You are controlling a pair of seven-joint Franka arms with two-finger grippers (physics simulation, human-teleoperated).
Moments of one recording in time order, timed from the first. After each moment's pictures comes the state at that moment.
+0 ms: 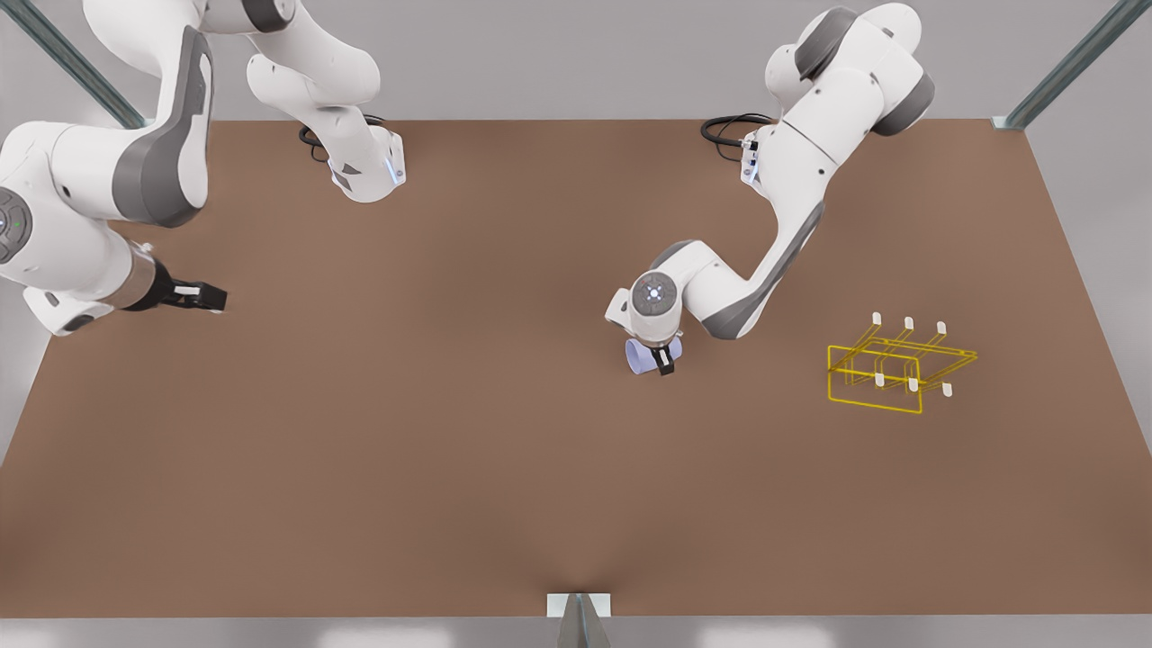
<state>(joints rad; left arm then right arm) -0.17 0.60 -0.53 -1.78 0.37 2.09 0.41 0.04 0.19 -0.08 -1.38 -0.11 1.37 0.03</state>
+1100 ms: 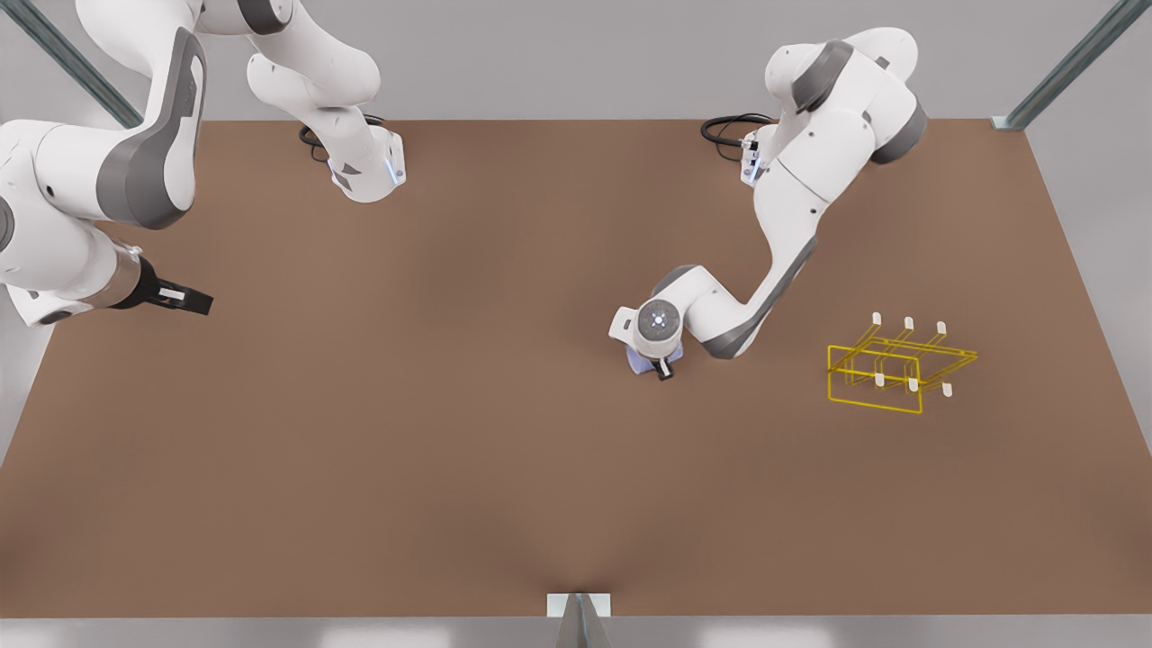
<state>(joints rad) -0.15 0.71 -0.53 -1.76 0.42 2.13 0.36 0.03 0.19 -0.08 -1.37 -0.12 1.35 0.15</state>
